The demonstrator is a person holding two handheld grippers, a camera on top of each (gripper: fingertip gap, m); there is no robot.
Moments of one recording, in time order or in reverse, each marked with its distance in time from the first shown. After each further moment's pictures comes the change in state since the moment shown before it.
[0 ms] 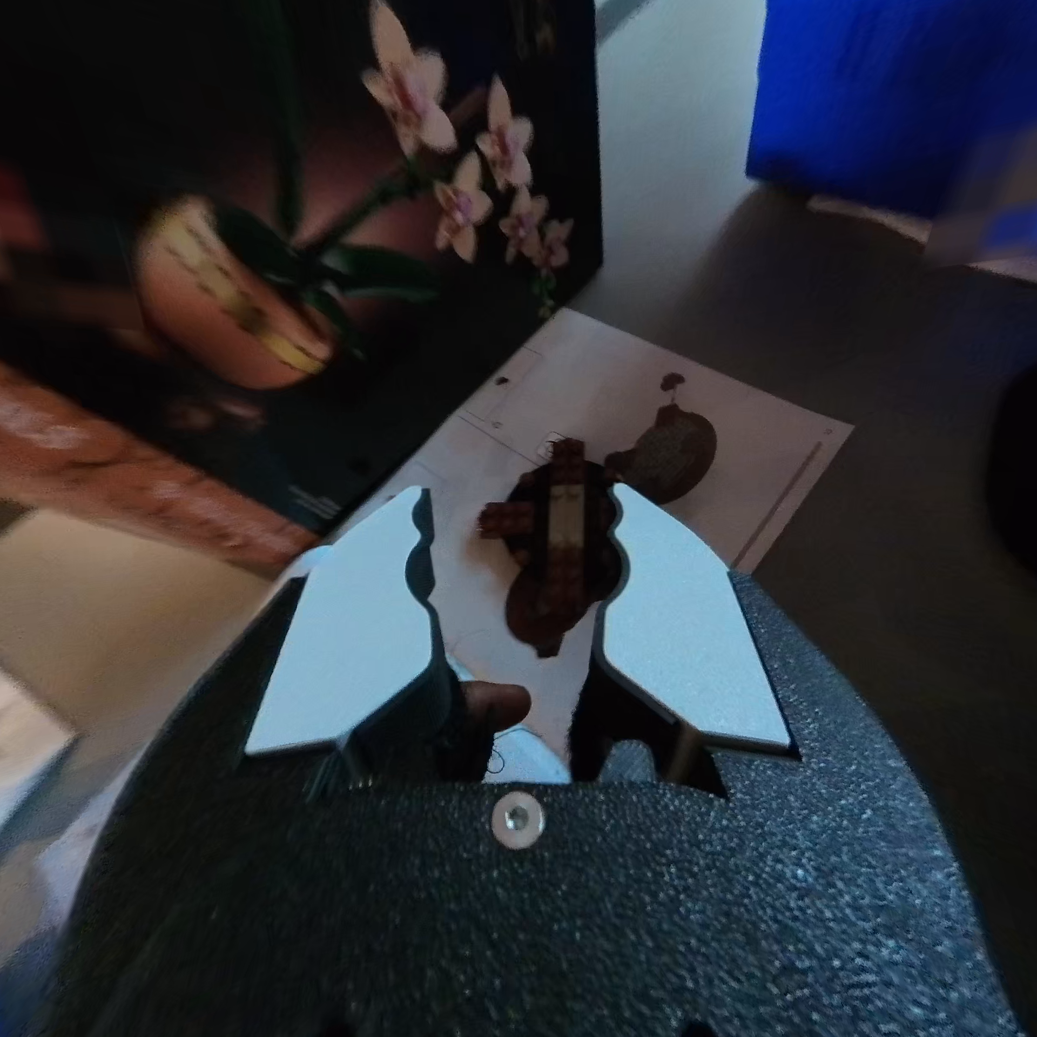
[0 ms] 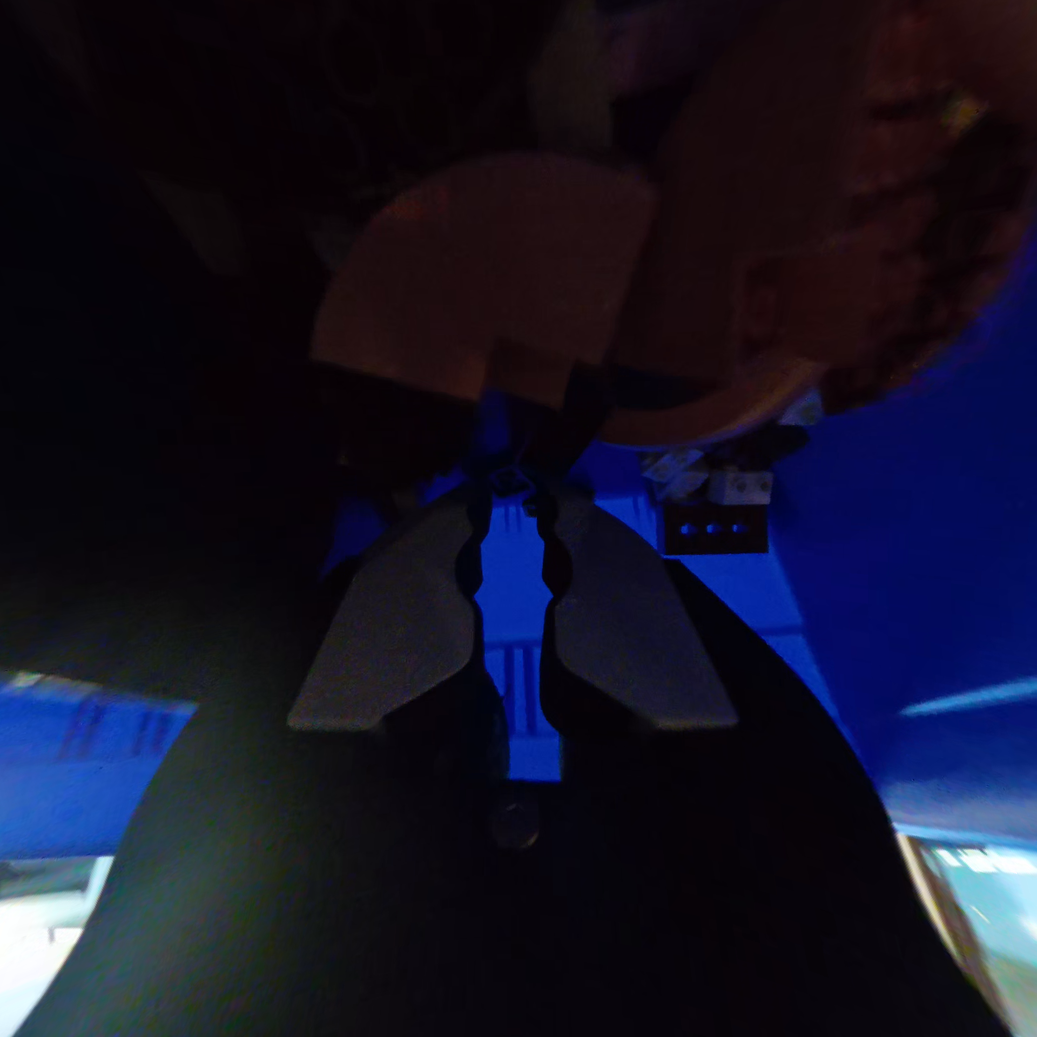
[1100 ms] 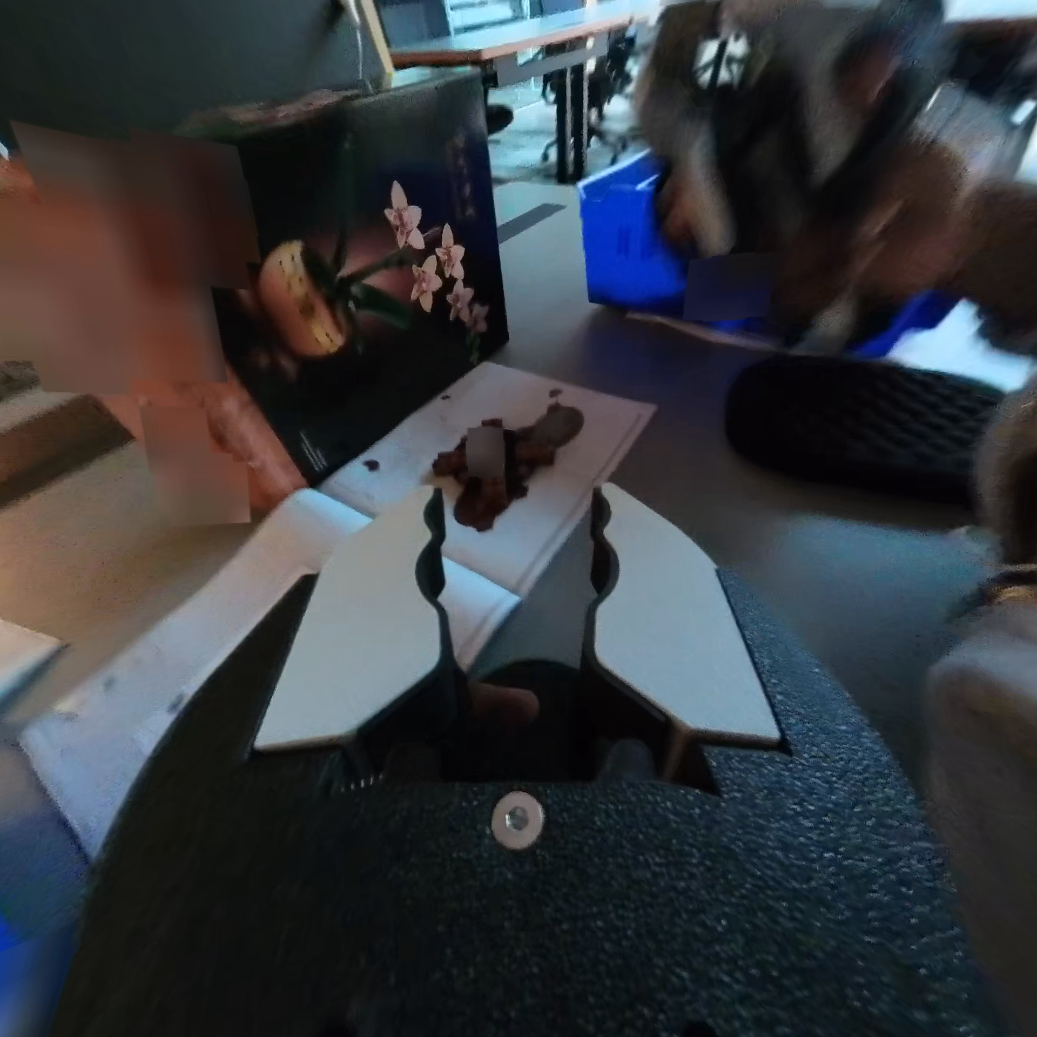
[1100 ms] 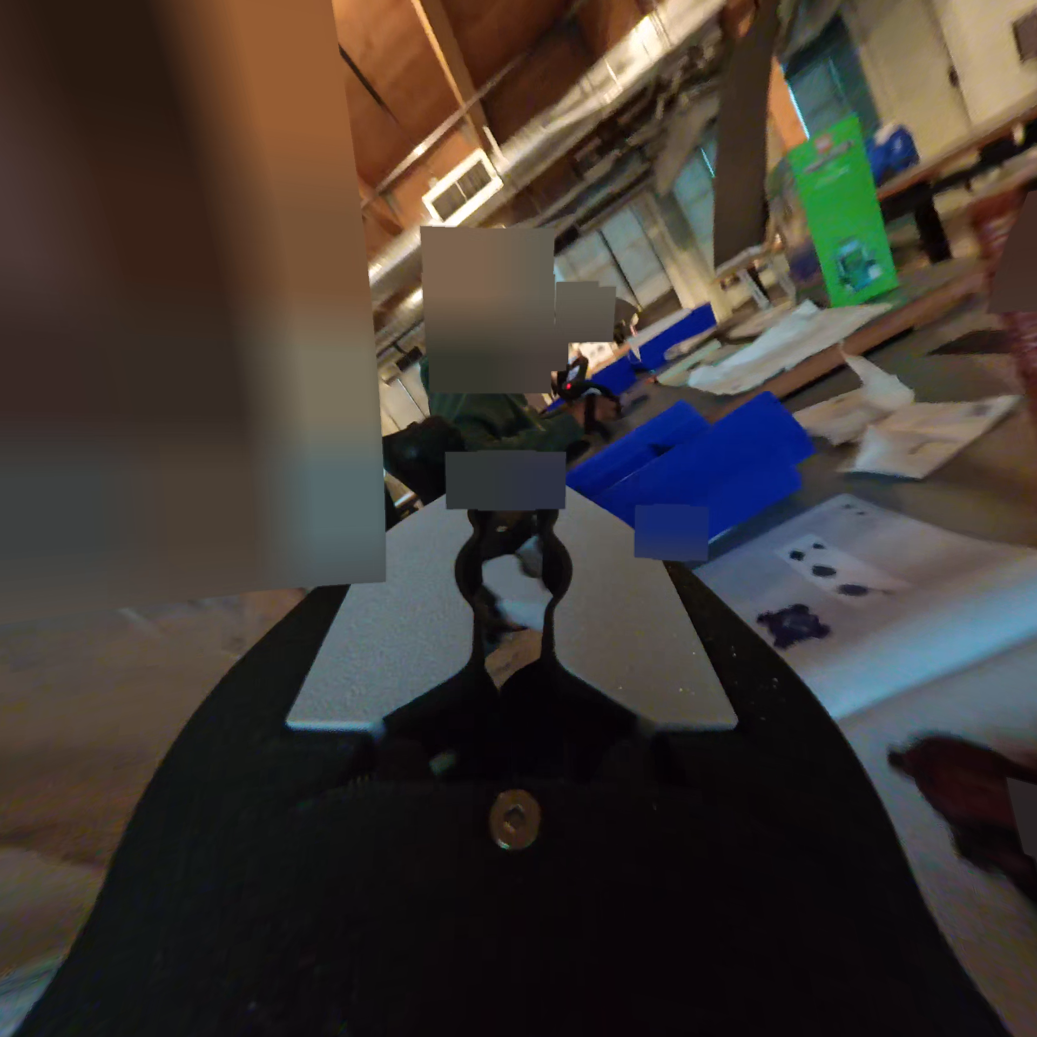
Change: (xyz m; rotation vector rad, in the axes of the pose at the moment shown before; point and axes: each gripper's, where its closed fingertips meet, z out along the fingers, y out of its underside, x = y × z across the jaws) left arm 0.012 0.029 -0.125 0.311 0.176 -0.066; right arm -0.113 -0.324 -0.356 2.160 -0.672 0.331
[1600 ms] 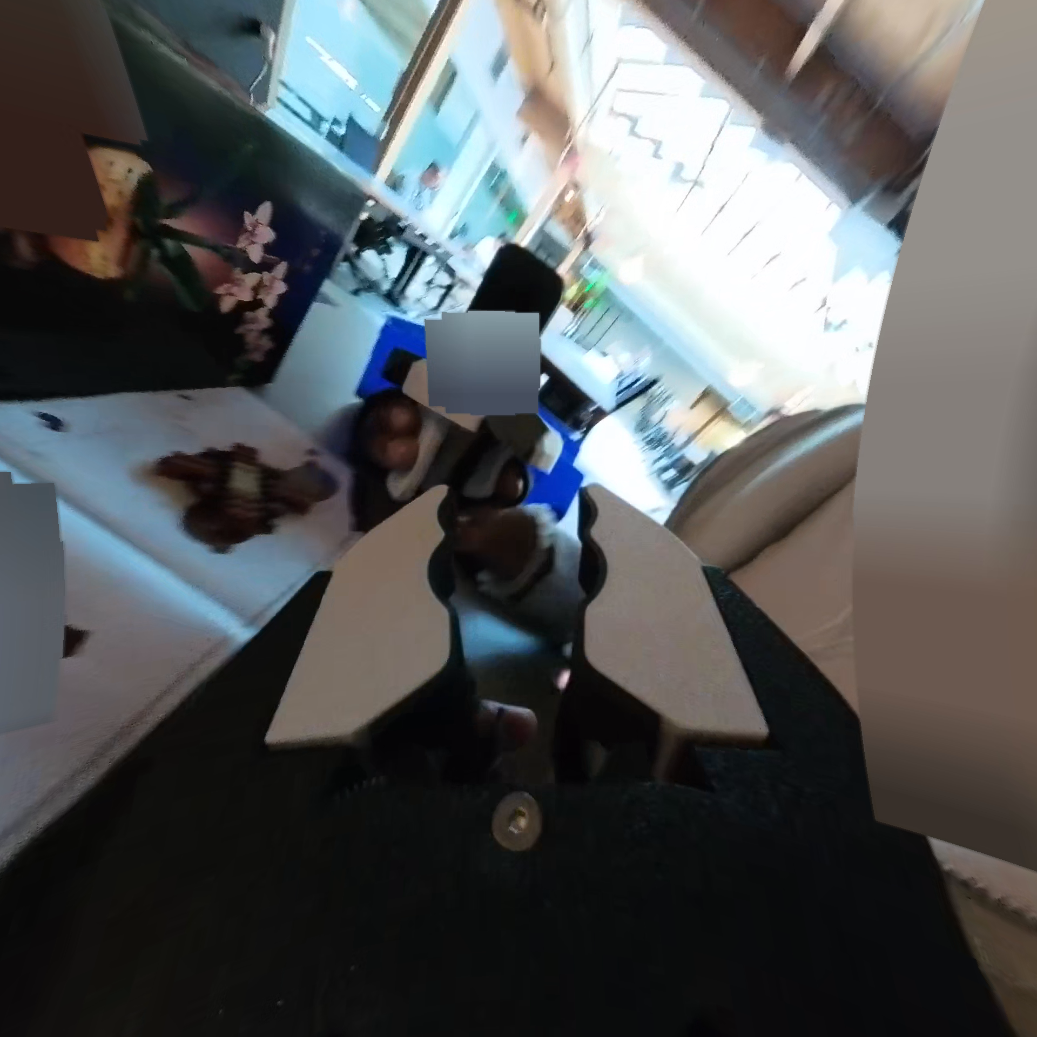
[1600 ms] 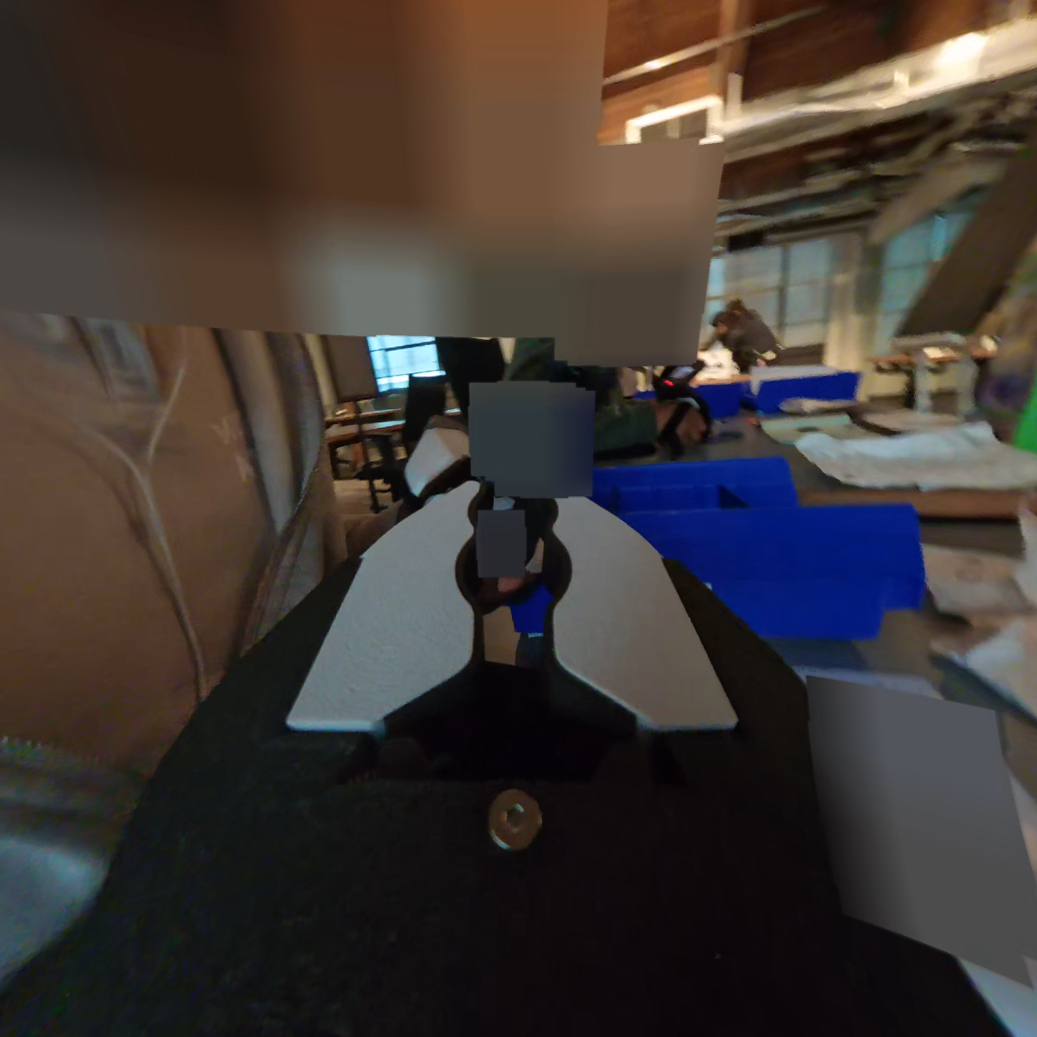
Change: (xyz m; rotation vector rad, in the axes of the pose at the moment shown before) left arm 0.015 -0.042 -0.047 0.247 0.486 -0.703; right arm 0.006 0.050 0.074 -0.101 -0.332 -0.388
